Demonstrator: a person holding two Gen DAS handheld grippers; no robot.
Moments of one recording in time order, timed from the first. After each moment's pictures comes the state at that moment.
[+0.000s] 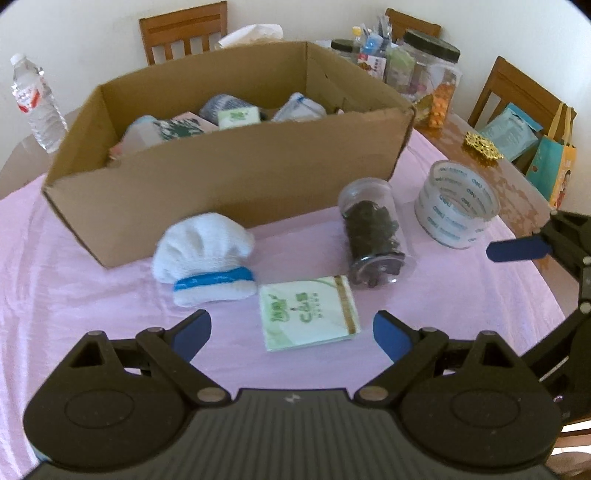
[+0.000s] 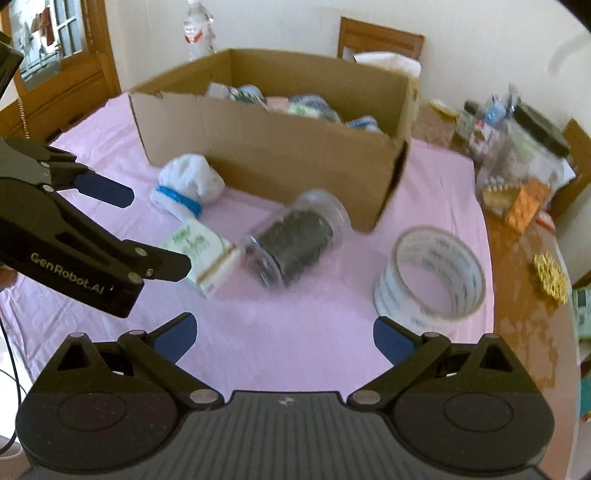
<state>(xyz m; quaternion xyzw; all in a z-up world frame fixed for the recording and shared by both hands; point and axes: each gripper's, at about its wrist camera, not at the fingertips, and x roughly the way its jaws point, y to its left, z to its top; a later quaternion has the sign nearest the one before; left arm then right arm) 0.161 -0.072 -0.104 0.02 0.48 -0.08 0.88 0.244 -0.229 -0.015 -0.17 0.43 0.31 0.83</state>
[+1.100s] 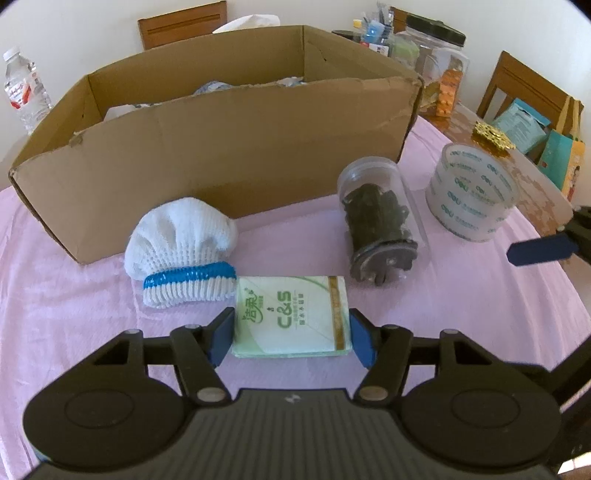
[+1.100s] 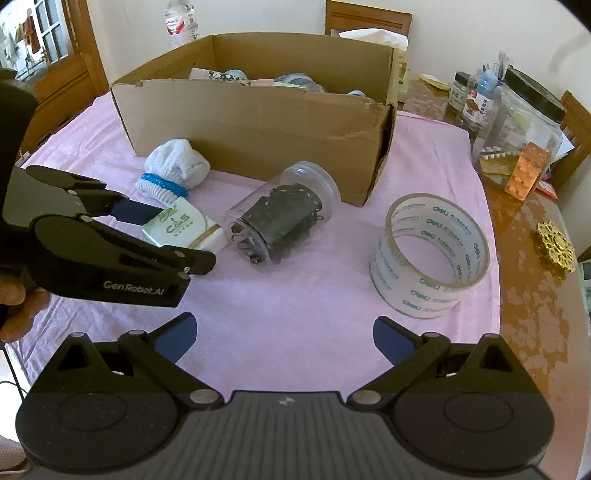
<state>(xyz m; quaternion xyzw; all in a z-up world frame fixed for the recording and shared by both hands) 0.167 -0.079 -0.133 0.03 0.47 -0.07 0.88 0.250 -0.236 -0.028 -0.15 0.45 0.30 0.83</state>
